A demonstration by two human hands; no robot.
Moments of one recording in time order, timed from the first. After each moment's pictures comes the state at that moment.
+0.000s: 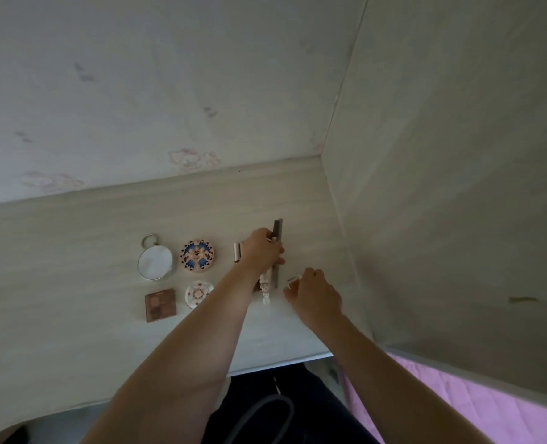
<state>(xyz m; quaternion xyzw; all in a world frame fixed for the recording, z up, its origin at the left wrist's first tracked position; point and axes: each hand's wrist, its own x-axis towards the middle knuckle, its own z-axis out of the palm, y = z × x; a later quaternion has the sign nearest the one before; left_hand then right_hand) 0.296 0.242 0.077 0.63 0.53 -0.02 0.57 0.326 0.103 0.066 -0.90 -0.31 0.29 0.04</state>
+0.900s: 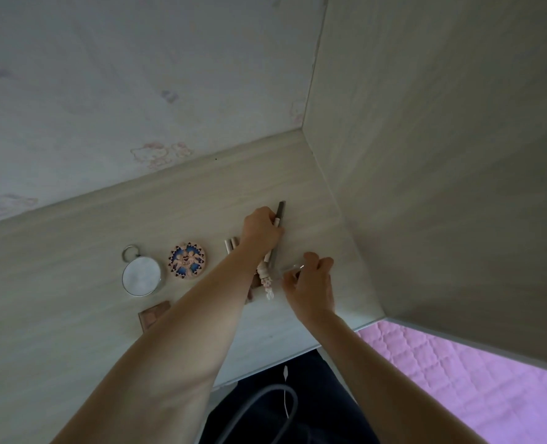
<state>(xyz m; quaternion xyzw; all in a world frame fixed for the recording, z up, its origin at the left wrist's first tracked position) 0.323 0.266 0.046 0.78 0.44 -0.10 0.43 0.300 0.114 0.053 -0.93 -0.15 0.28 0.20</state>
